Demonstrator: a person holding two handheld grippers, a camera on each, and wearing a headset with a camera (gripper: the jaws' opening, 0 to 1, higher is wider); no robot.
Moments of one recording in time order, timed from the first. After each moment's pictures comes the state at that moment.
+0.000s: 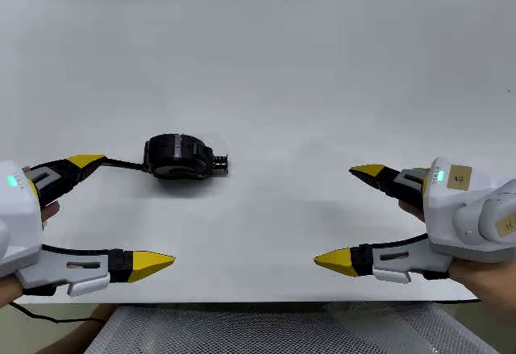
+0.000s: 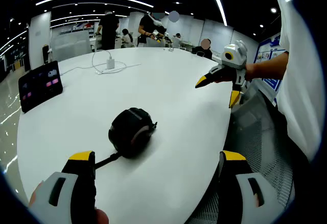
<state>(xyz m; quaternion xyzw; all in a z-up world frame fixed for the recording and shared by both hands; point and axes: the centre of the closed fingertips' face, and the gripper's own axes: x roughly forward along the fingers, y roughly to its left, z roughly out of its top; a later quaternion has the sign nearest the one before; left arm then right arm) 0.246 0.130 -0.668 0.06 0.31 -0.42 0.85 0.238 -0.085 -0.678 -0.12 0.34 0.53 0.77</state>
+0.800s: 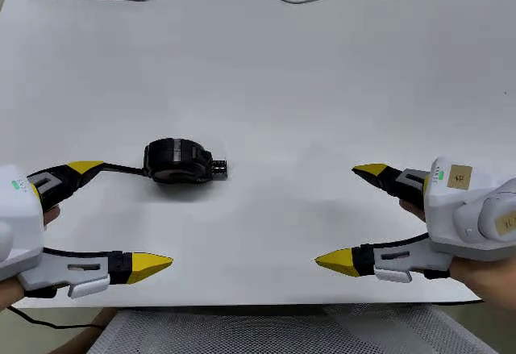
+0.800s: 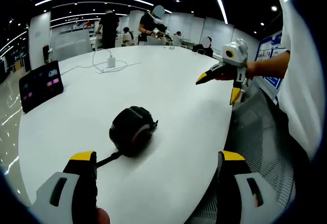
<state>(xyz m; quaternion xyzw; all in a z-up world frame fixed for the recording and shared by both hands) 0.246 0.131 -0.669 0.07 0.32 -0.42 0.85 0.241 -0.089 -0.677 -0.12 0.33 0.52 0.78</state>
